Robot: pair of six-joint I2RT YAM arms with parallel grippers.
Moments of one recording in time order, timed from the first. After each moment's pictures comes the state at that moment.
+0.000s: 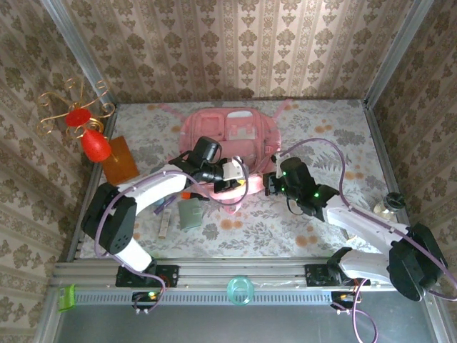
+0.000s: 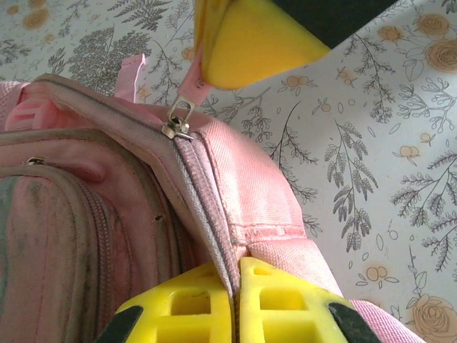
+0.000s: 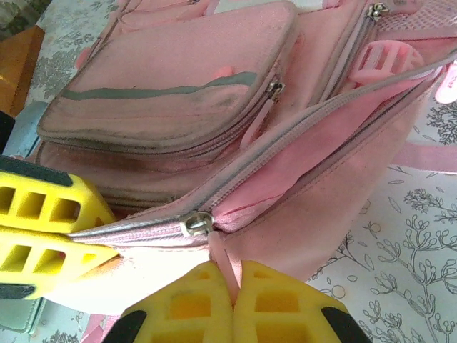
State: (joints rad) left arm -0.67 1.59 1.03 -0.28 0.60 0.78; right arm 0.58 1.18 0.69 -0.12 0.05 0.41
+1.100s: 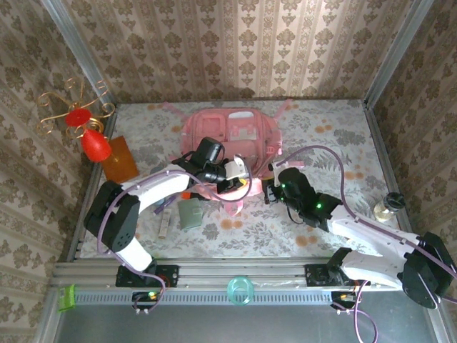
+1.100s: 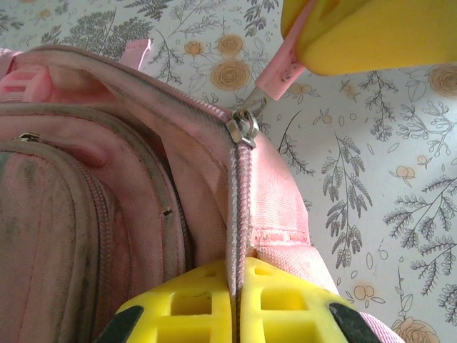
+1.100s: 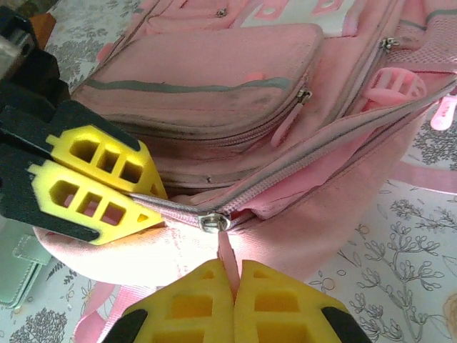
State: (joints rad) left arm -0.69 1.62 1.04 -0.26 0.58 0.66; right arm 0.72 1.07 0.64 -0.14 0.19 0.35
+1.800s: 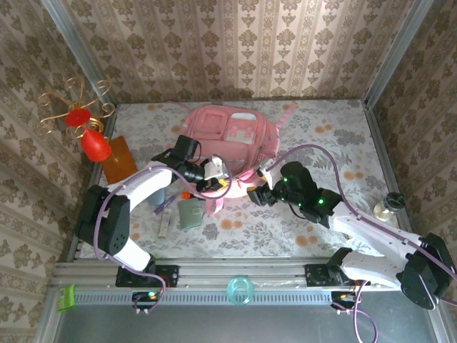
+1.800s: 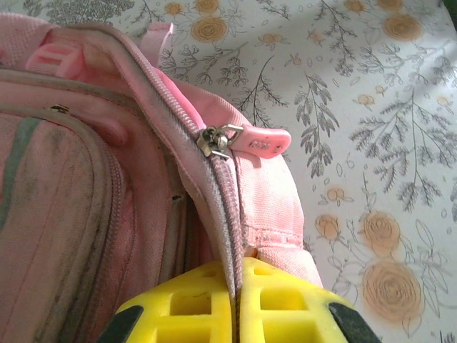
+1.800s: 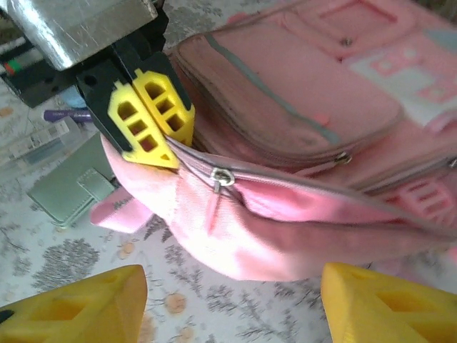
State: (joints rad) left arm -0.49 1.55 1.00 -0.48 0.78 0.95; right arm 0.68 1.08 0.69 -0.13 -0.10 -0.09
